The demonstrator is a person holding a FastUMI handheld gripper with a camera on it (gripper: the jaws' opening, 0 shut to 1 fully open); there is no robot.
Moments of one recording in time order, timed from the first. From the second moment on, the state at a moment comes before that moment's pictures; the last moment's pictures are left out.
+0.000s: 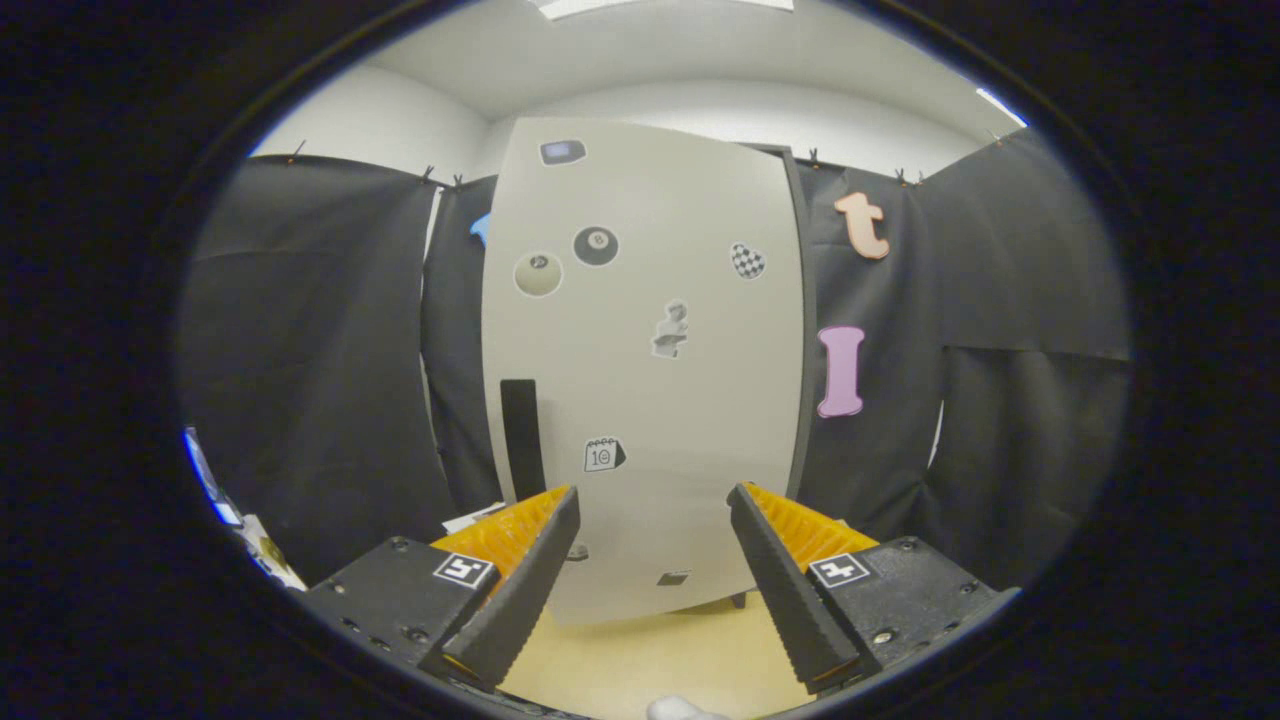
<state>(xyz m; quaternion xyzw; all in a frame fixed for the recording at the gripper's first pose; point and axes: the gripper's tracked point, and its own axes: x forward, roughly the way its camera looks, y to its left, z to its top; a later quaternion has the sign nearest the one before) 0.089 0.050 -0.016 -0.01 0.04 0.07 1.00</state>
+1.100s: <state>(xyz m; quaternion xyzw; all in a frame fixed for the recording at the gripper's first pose) -0.028 -0.039 -0.016 0.00 0.03 -0.03 1.00</state>
